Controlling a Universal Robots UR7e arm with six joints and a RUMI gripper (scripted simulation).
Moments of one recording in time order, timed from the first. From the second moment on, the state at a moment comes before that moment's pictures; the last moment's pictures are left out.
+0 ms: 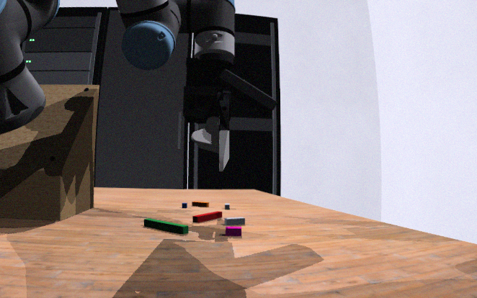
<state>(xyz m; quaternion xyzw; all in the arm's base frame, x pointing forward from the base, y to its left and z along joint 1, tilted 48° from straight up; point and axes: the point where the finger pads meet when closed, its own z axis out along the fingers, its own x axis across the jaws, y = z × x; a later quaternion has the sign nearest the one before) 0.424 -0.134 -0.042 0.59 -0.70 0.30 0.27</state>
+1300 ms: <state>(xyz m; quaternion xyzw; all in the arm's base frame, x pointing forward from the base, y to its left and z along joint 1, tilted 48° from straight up) 0.411 -0.173 0.000 0.25 -0.88 0.38 0.12</state>
